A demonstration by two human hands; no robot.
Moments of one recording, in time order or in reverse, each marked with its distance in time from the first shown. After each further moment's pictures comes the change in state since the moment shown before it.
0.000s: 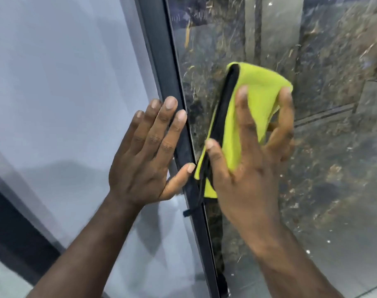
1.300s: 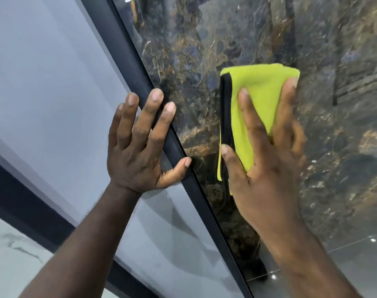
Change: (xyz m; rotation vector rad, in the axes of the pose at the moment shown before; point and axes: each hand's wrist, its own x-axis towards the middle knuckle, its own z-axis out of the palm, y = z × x) left_hand -0.004 0.004 0.006 0.204 0.024 0.097; right_hand -0.038 0.054 -0.007 0.130 -0.122 0.129
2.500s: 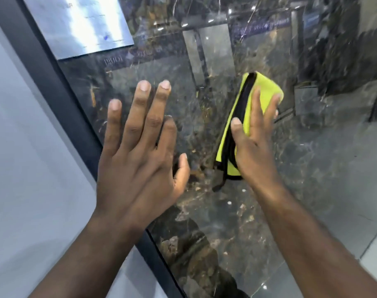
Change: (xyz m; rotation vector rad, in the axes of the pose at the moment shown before) left_hand 0.131 0.052 -0.022 -0.014 -0.177 -0.086; right_hand 0.118 0.048 -0.055 0.147 0.178 0.191
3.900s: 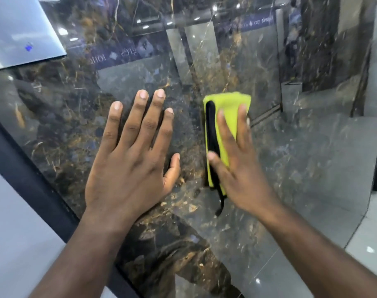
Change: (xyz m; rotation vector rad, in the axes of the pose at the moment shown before) left_hand 0.038 0.037 0.029 0.044 -0.098 0.112; right_hand -0.002 0.048 -0.050 -0.282 -0.267 -0.210
